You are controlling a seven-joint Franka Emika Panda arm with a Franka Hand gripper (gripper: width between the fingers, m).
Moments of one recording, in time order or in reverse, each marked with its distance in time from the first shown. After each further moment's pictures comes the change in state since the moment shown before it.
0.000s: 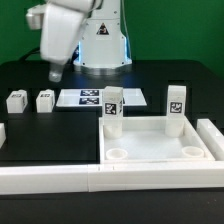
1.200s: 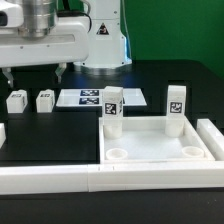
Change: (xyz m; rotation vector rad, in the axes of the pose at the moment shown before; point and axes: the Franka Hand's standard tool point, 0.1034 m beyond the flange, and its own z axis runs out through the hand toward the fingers) arm -0.043 -0.034 0.046 0.203 0.079 1.083
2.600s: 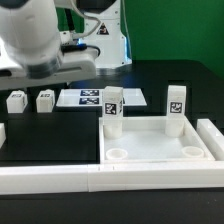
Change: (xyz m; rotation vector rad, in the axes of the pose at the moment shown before) arm -0.023 -0.022 0.038 0.198 -0.639 0.148
